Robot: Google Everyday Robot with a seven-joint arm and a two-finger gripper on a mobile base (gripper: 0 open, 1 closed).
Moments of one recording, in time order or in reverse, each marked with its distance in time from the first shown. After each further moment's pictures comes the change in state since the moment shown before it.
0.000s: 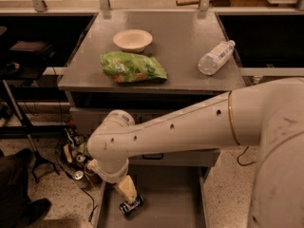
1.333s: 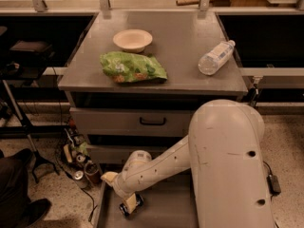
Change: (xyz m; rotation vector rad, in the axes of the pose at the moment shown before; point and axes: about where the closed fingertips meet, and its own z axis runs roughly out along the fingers) arm 0.053 -0.012 0.215 0.267 -0.123 0.091
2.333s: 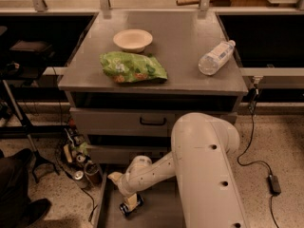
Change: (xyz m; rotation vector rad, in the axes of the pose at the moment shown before) arm 0.062 0.011 0.090 0.011 0.022 0.119
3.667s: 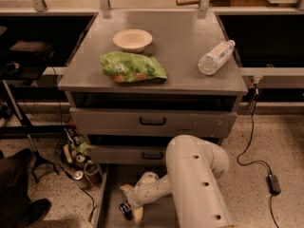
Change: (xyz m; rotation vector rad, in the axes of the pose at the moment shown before) arm 0.052 0.071 0.109 -0.029 -0.005 0.195
